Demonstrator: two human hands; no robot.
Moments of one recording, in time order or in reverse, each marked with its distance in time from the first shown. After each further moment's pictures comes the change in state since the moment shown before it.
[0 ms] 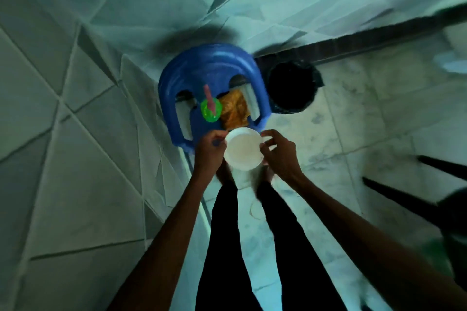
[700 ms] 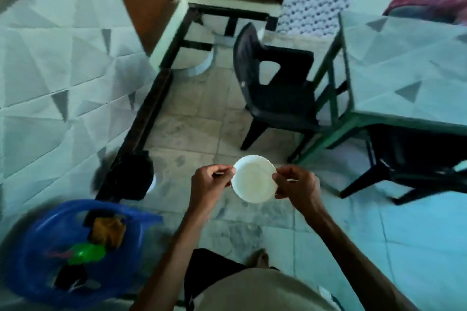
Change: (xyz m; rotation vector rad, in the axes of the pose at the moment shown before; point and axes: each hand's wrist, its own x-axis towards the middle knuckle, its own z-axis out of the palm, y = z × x) left_hand -0.455 0.149 0.265 0.241 -0.858 0.526; right_hand -0.521 0.228 -0.247 0.833 1.032 0.306
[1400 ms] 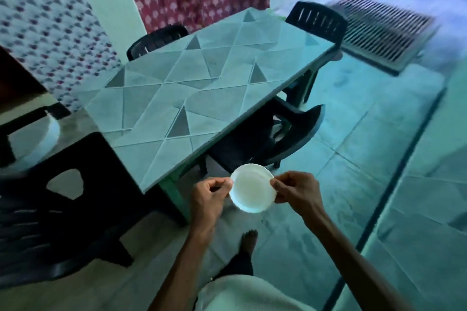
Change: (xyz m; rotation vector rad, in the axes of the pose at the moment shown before) left_hand 0.014 0.108 0.560 0.309 -0.651 0.282; right_hand 0.064 0.129 -0.459 0.240 0.783 0.224
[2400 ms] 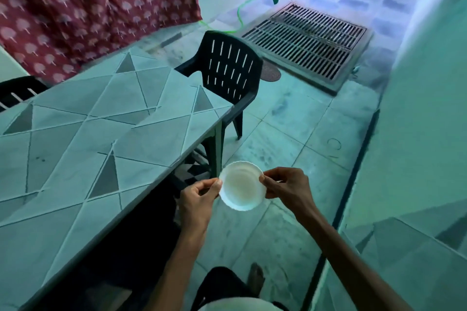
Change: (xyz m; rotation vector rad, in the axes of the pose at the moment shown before) left_hand 0.292 0.207 0.579 -0.105 -0.103 -0.096; right_hand 0.520 -0.002 -0.427 0.076 0.085 0.039
